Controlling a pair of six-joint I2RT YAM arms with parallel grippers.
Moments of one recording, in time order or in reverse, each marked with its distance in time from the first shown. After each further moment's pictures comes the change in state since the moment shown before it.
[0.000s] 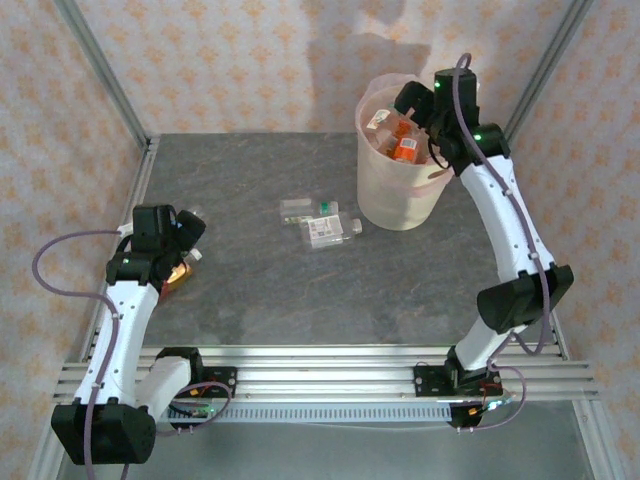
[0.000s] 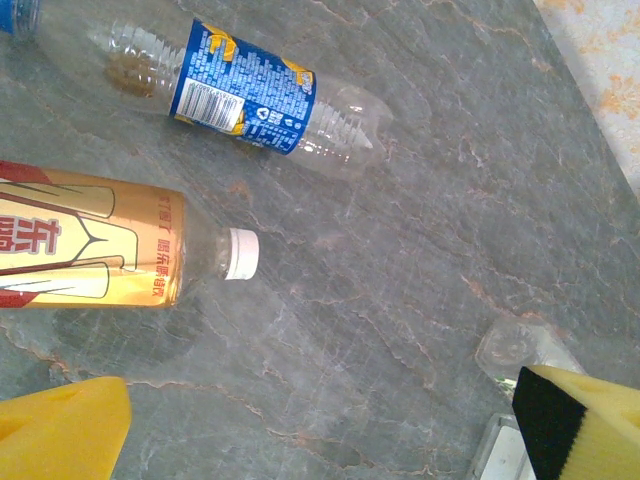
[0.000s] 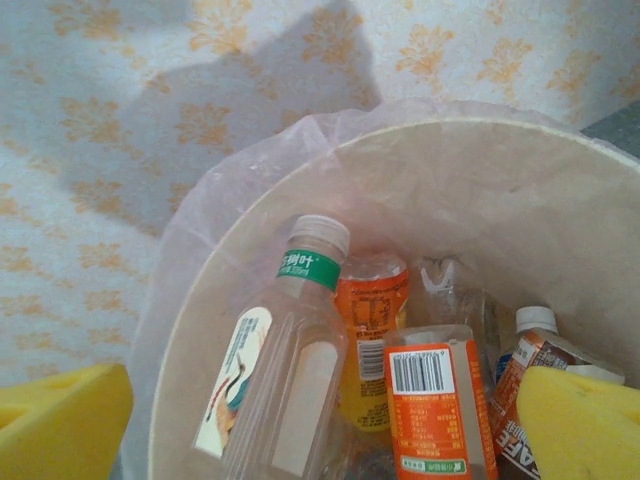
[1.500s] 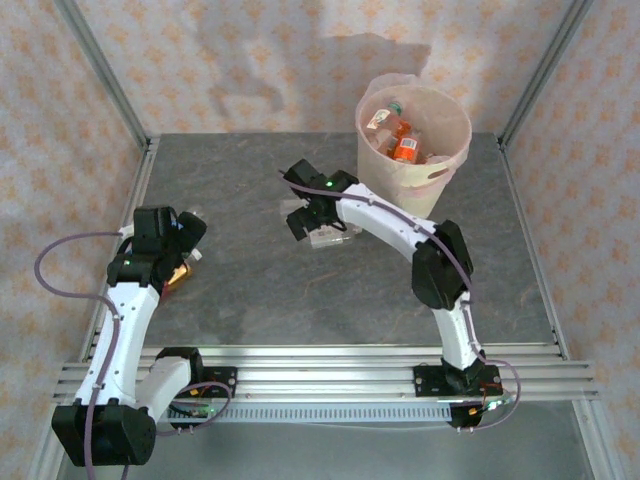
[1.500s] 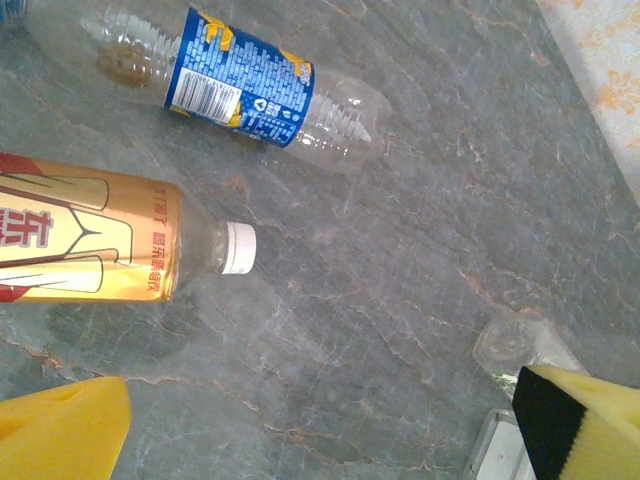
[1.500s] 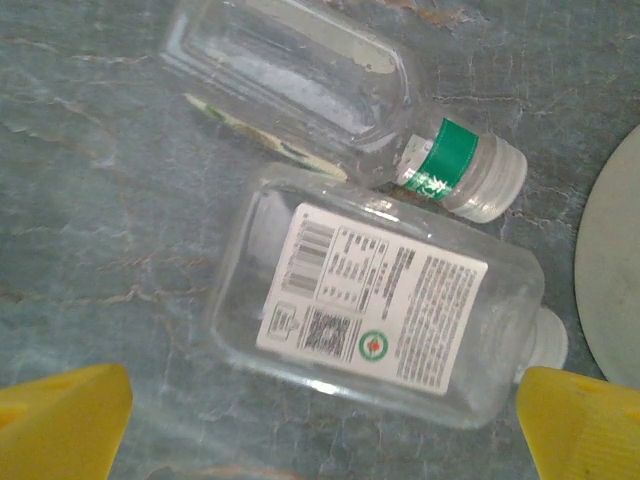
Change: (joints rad) left arm 0.000 -0.010 -0.022 0.014 0.020 -0.010; right arm 0.505 0.430 -0.056 -0.229 -0.008 -0.466
